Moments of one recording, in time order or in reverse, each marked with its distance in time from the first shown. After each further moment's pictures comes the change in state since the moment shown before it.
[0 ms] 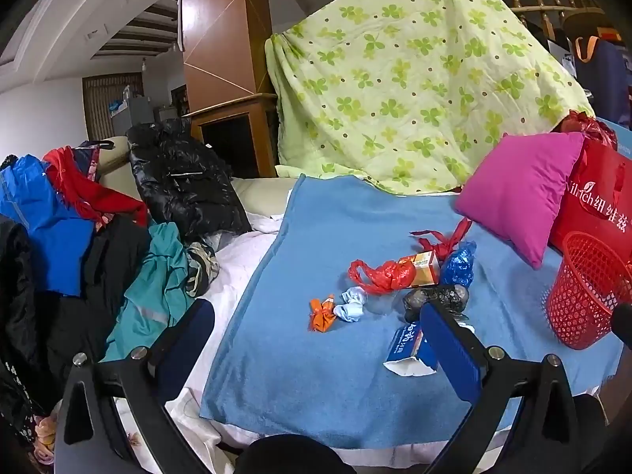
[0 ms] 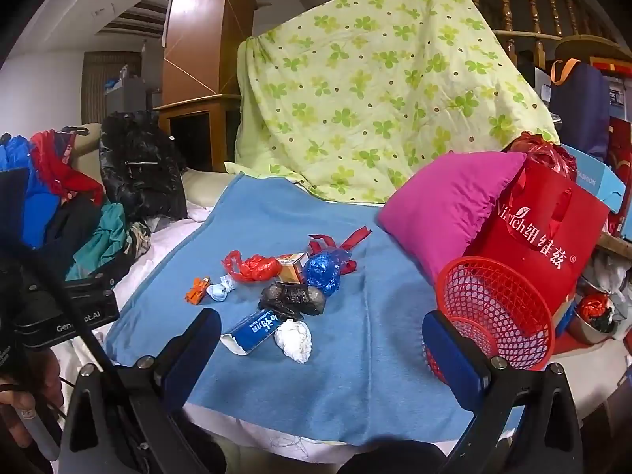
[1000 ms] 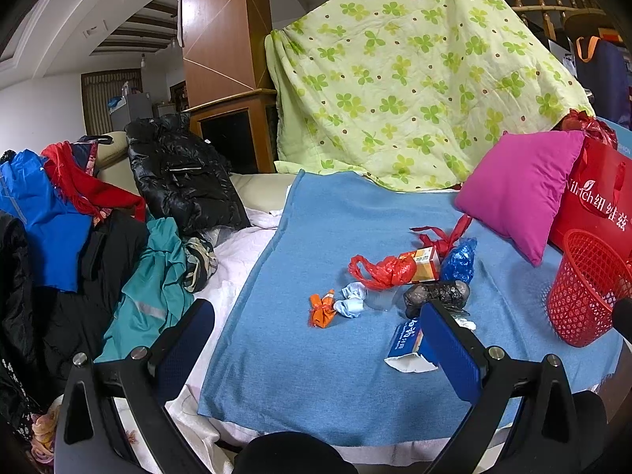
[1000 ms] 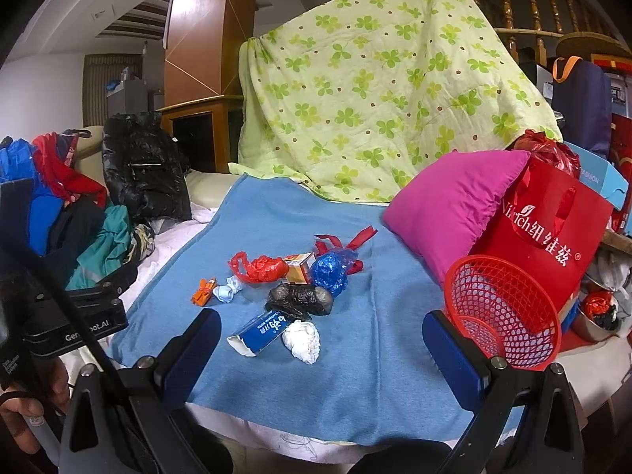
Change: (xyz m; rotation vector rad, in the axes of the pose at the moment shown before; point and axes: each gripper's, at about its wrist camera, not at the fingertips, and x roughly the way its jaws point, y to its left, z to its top) left arm 0.007 0.002 -0.006 -0.003 0.009 -0.006; right arm 0.003 0.007 0.000 -0.040 -0.011 -0.012
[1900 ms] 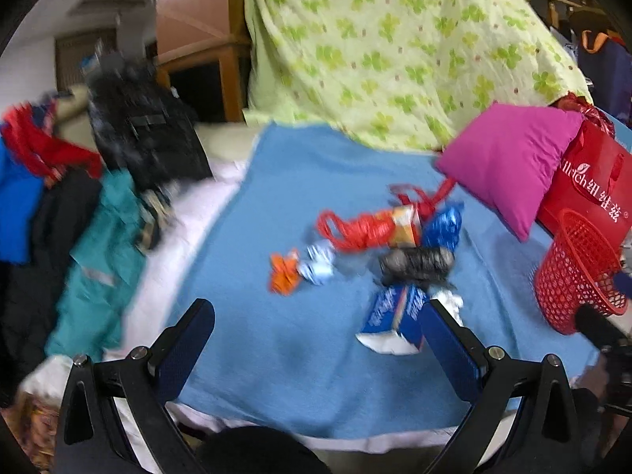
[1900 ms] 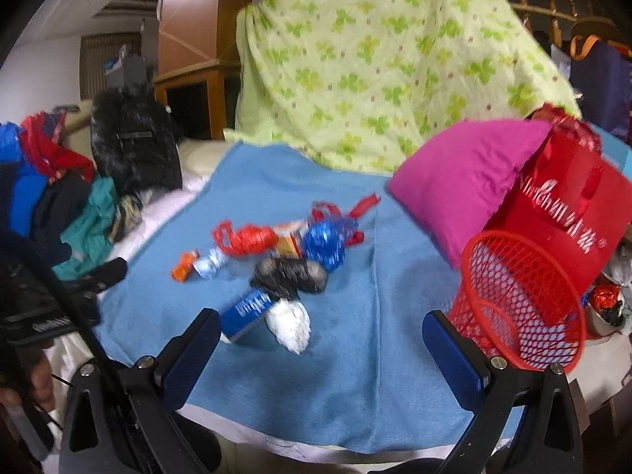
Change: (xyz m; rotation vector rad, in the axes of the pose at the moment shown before) left arm 0.068 -0.010 -0.017 -0.044 0.204 -0.136; right arm 0.078 -0.017 -0.020 0.029 0.160 0.052
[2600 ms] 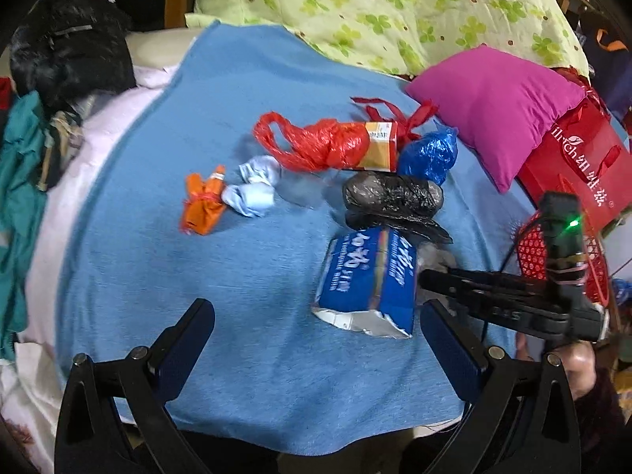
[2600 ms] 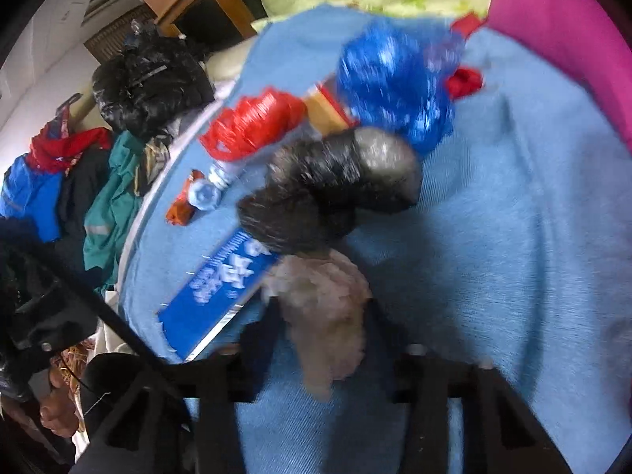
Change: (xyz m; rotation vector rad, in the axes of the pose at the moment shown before) left arm 0.107 -0.003 -0.004 -0.035 0.304 -0.254; right arm 0.233 -0.007 -0.028 0.148 0.414 0.455
